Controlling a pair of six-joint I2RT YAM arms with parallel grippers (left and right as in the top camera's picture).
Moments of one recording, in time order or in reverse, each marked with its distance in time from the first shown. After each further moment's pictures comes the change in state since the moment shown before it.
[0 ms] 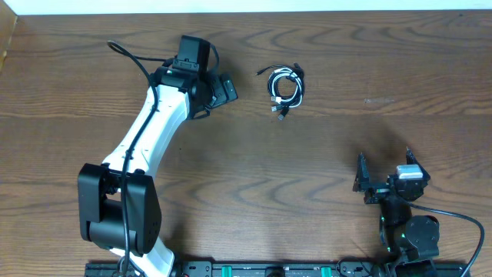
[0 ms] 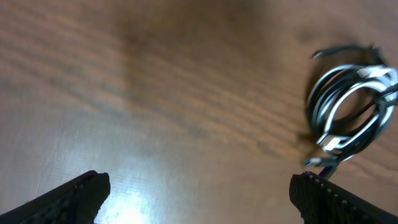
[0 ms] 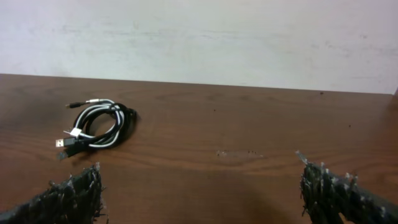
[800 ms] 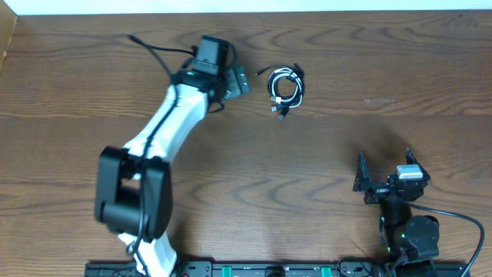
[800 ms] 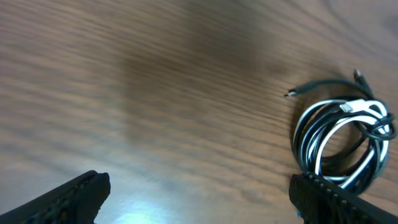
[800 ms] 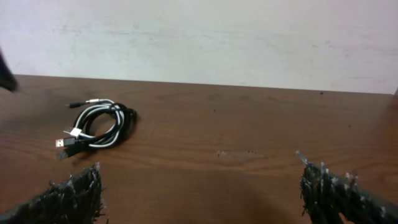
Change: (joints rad) left arm -0.082 0.098 0.000 0.208 -0.105 0.018; right arm 0.000 0.000 0.000 0.000 0.000 0.000
